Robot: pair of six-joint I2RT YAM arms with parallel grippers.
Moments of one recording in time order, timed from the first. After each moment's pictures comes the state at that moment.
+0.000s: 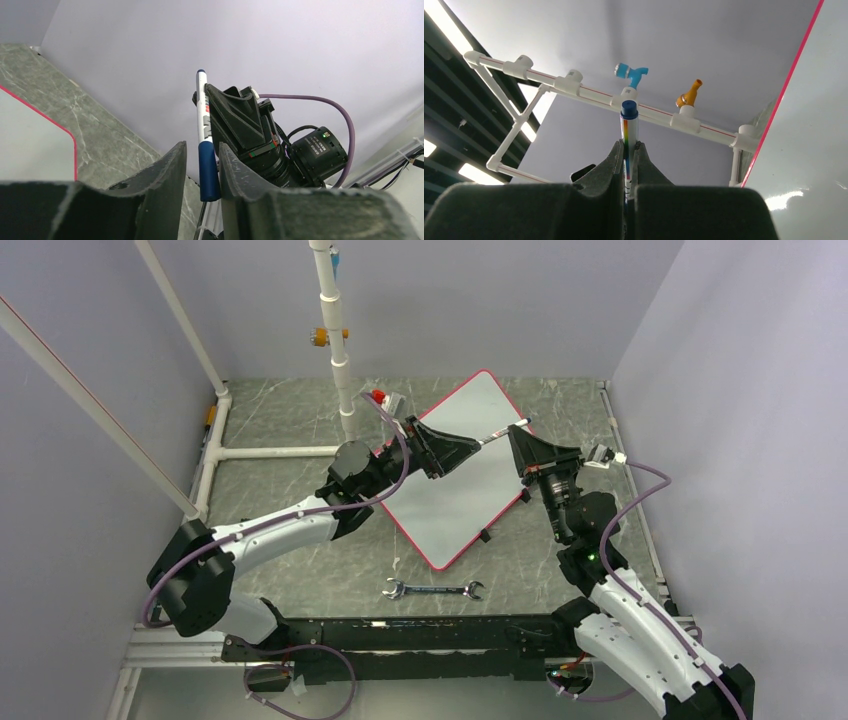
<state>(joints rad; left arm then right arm) -0.83 1.44 0.95 0.85 0.27 -0.84 0.47 0.69 0.51 0.50 0.20 1.40</state>
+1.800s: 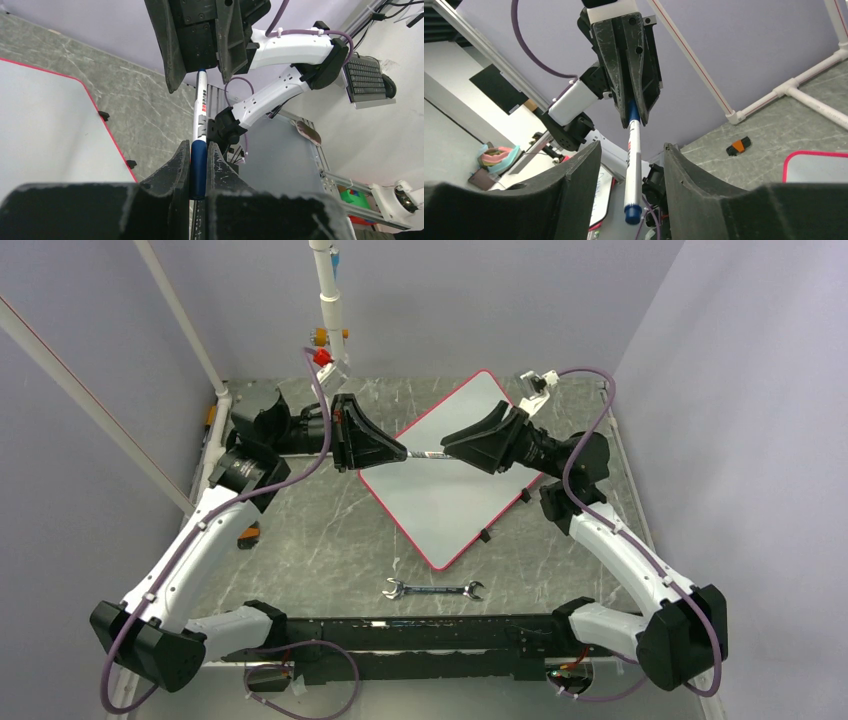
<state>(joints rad) -0.42 1.15 1.26 -0.02 1.08 -0.50 0.40 1.11 0.85 0.85 -0.90 1.17</state>
